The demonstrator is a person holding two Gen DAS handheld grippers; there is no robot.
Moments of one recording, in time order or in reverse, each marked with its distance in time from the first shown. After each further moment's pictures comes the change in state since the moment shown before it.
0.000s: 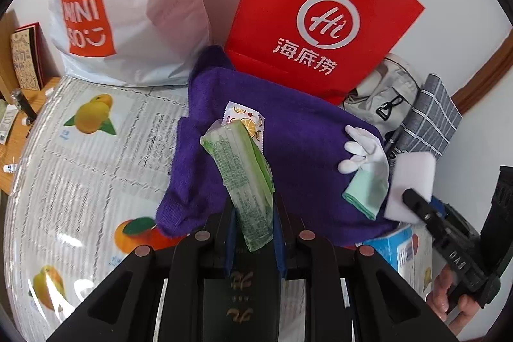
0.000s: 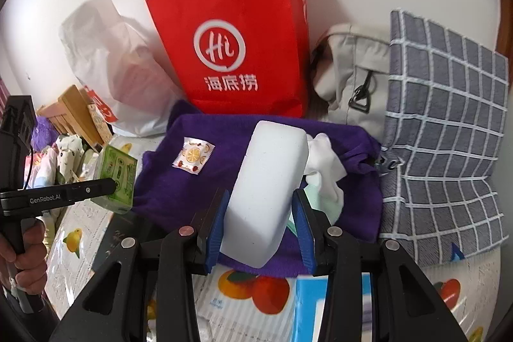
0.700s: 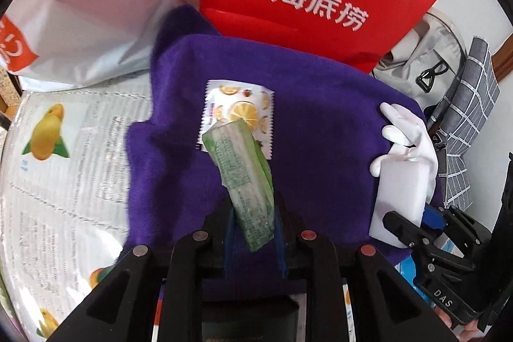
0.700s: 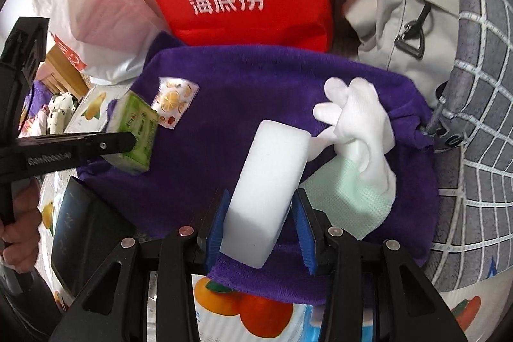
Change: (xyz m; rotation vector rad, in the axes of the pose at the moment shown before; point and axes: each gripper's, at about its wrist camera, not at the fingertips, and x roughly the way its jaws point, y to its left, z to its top) left arm 0.092 -0.020 0.026 0.091 0.151 0.087; right arm 0.096 0.002 -0.009 -0.045 0.241 0.012
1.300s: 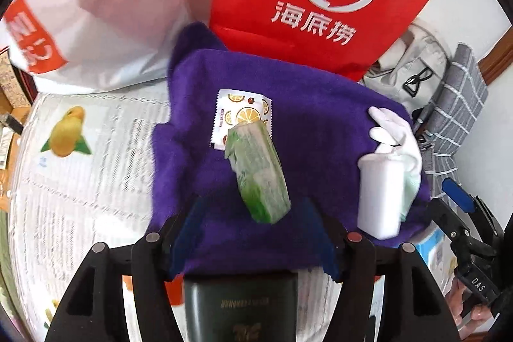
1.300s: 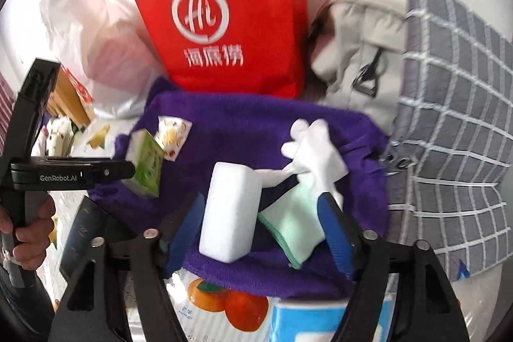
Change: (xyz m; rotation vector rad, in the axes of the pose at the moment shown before) left arm -0.043 0.010 -0.013 -0.005 -0.042 -0.012; right arm -0.064 -0.016 -0.007 0.020 -0.187 -0.047
